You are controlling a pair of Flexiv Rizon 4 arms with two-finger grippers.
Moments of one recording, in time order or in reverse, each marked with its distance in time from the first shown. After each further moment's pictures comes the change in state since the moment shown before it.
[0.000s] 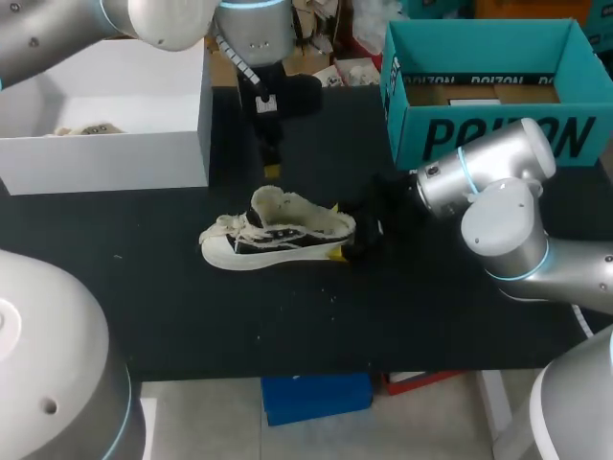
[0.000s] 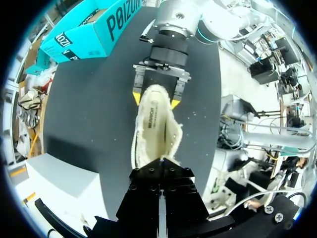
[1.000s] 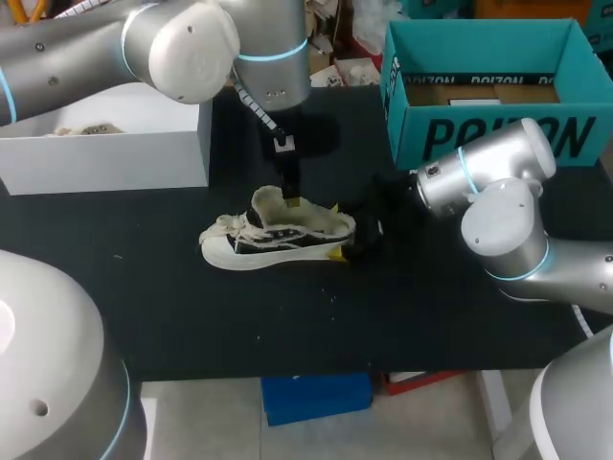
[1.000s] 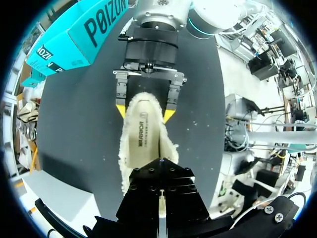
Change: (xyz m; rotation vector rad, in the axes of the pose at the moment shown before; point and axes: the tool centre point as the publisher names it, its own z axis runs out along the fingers) left arm 0.013 -0.028 0.055 0.034 -0.020 0.072; right arm 0.000 0.000 0.000 0.000 0.000 0.000
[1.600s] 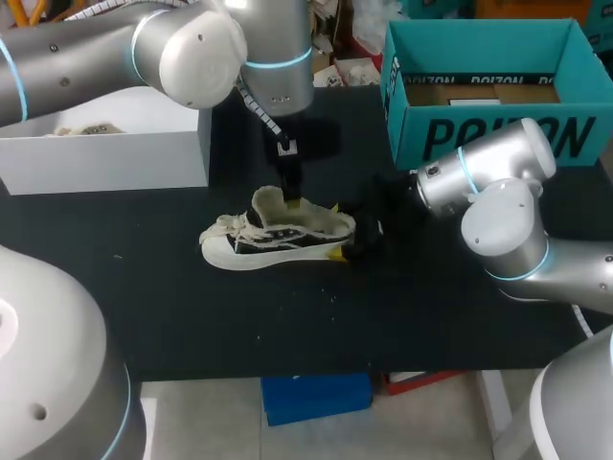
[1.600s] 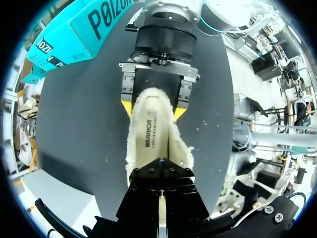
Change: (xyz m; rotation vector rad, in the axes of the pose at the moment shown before) left arm -0.018 0.001 0.018 -0.020 -0.010 -0.023; right arm 0.000 0.000 0.000 0.000 0.000 0.000
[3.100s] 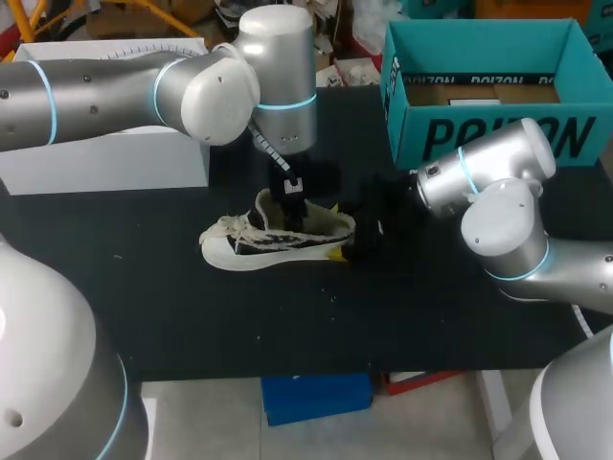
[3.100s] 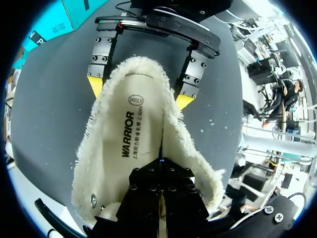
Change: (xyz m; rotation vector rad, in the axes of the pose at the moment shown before) left arm 0.012 0.005 0.076 -0.042 0.127 -0.070; right arm 0.000 0.000 0.000 0.000 0.000 0.000
